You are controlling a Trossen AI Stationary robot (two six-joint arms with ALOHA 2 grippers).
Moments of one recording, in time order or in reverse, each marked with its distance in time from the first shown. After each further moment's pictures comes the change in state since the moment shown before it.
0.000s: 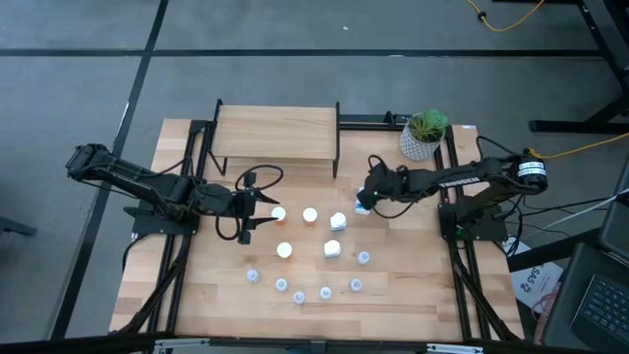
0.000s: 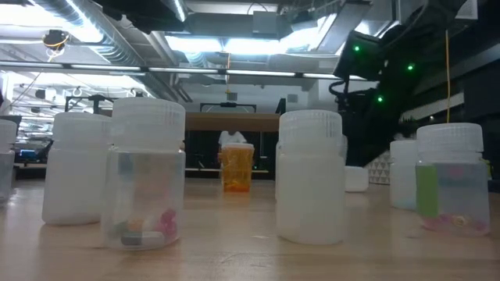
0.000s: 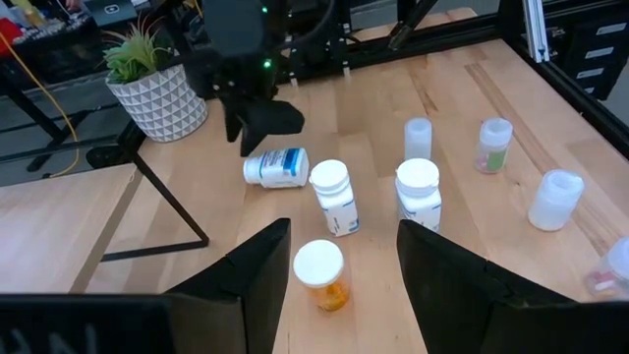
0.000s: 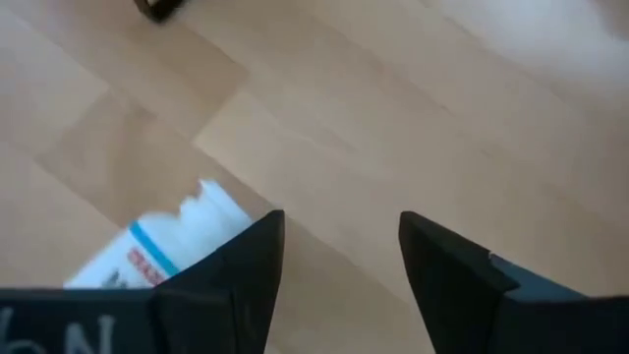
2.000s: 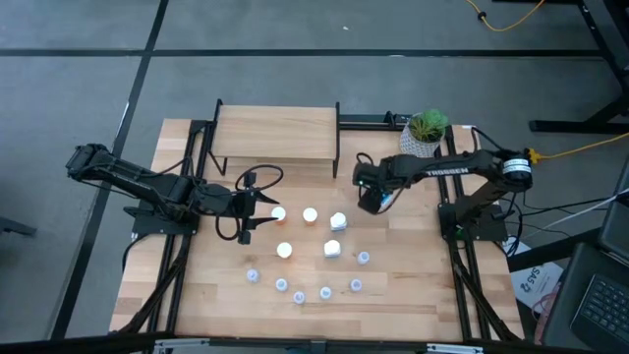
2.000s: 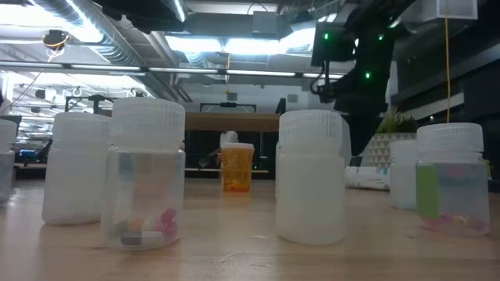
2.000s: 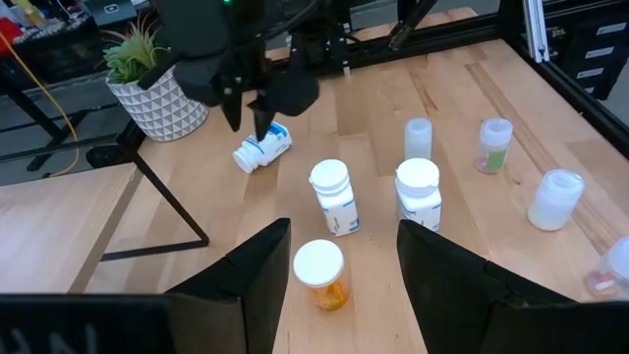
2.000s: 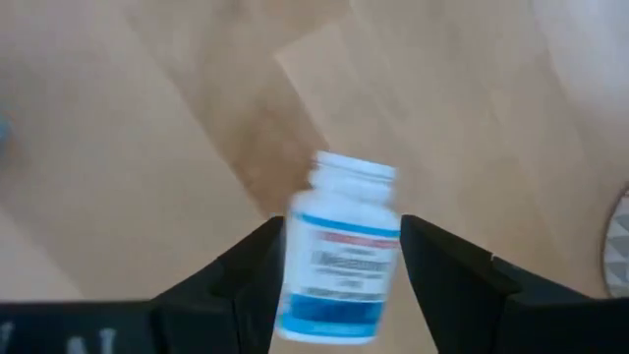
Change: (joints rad) left arm 0.000 0.000 0.000 -0.001 0.000 -0.001; right arm -0.046 0.120 0.331 -0.469 -0.217 -0.340
